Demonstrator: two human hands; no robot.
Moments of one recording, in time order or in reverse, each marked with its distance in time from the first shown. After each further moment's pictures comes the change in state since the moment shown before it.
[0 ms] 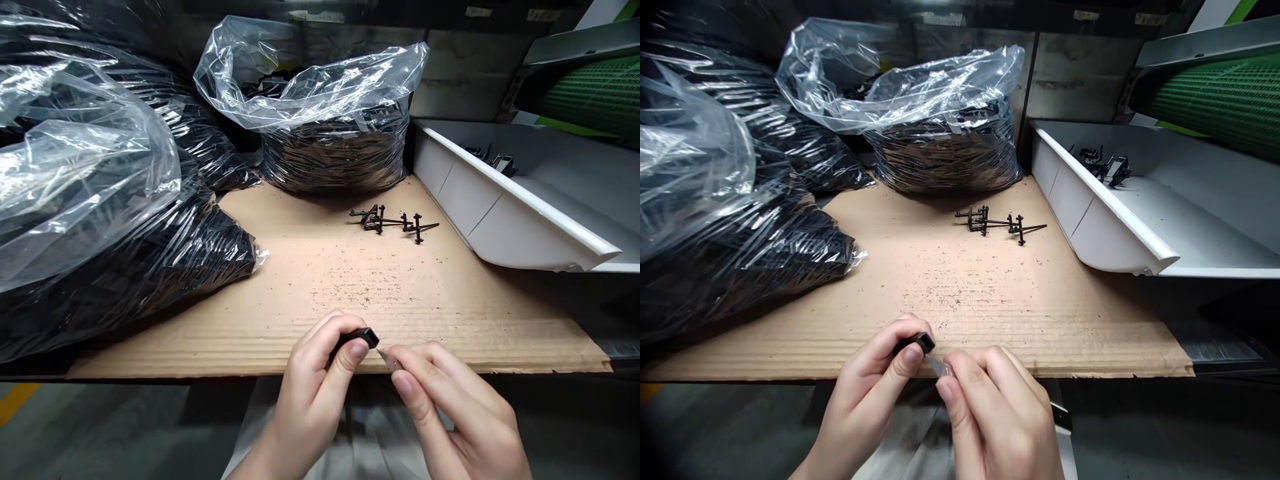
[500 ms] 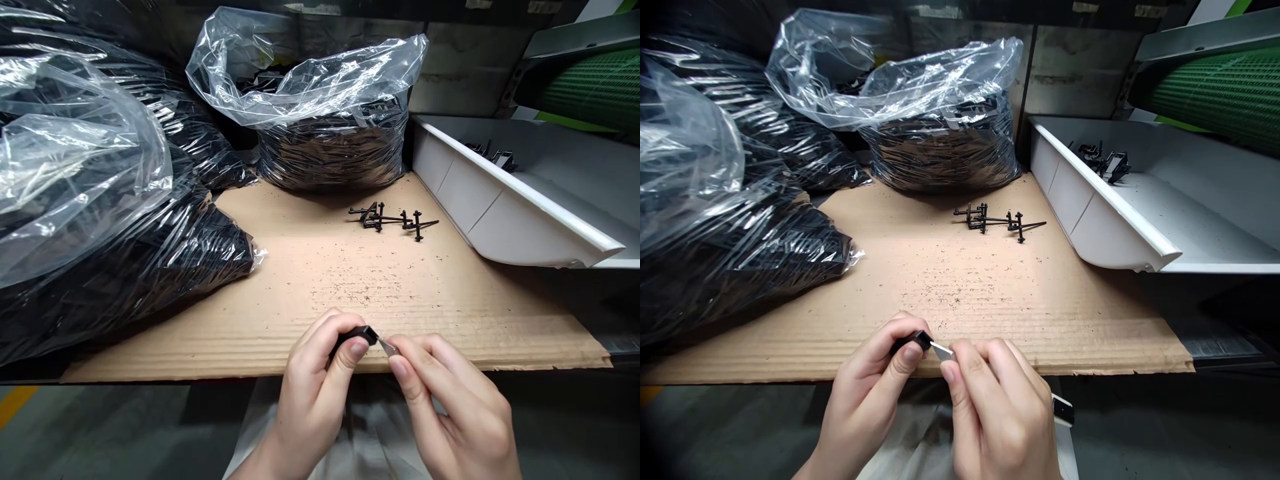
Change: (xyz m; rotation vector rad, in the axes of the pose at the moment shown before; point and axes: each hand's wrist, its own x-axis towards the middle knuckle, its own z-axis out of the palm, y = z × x) left_hand 0.001 -0.001 0.003 0.085 0.086 0.092; right_hand -0.001 0.006 0.007 -0.144 0.048 -0.080
